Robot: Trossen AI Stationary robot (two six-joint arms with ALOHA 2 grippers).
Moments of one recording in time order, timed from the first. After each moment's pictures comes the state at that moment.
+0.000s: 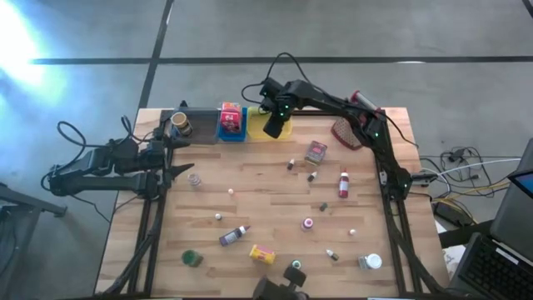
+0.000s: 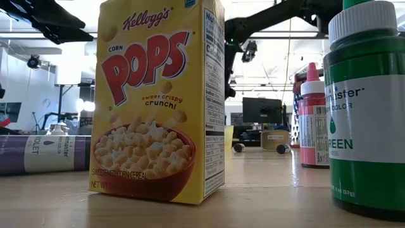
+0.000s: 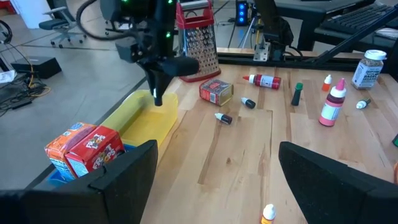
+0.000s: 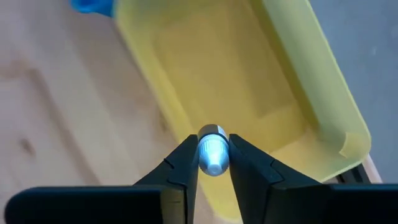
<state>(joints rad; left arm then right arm) 0.07 0.30 0.62 -0.66 -0.24 0.00 -0.51 2.28 2.17 -1.11 -0.02 -0.02</state>
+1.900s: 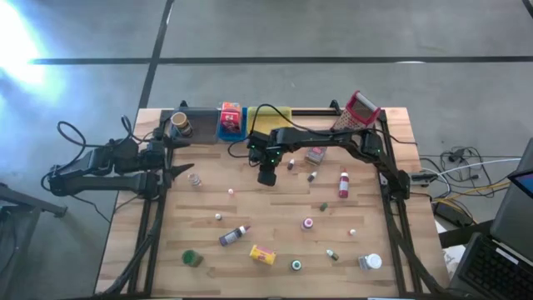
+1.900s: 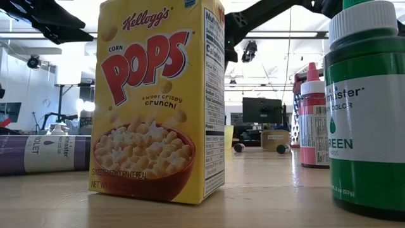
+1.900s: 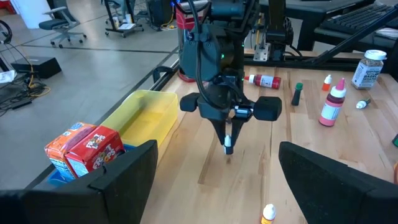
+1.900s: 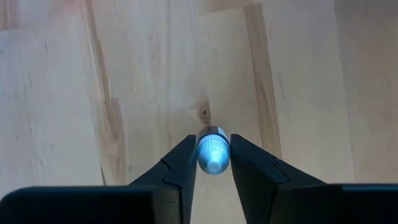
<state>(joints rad) 0.07 0.30 0.62 -0.66 -0.24 0.00 -0.22 2.24 1.81 -0.80 -0.16 0.00</state>
